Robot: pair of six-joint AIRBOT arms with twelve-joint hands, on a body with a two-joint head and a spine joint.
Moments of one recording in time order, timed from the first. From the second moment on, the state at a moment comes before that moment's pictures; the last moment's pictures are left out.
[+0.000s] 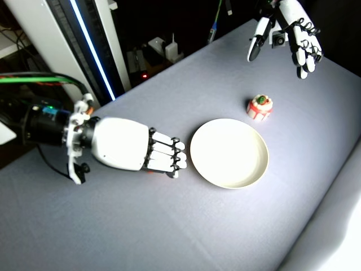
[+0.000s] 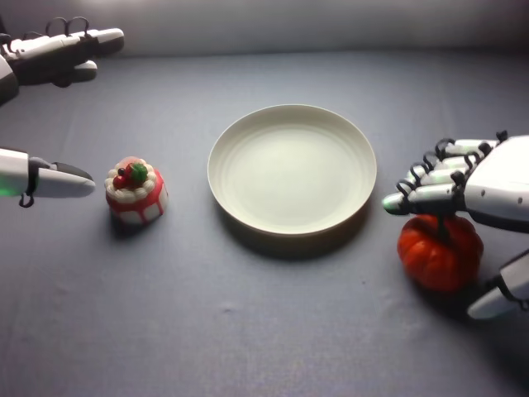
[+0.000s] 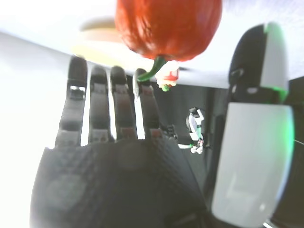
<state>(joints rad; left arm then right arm) 0.85 -0.87 1.34 0.12 -1.02 0.16 -0.63 -0.96 1.09 -0.36 0.38 -0.65</state>
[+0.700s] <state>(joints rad) 0.86 -0.87 1.34 0.12 -1.02 0.16 -0.63 -0.99 1.14 -0.30 0.41 -0.64</state>
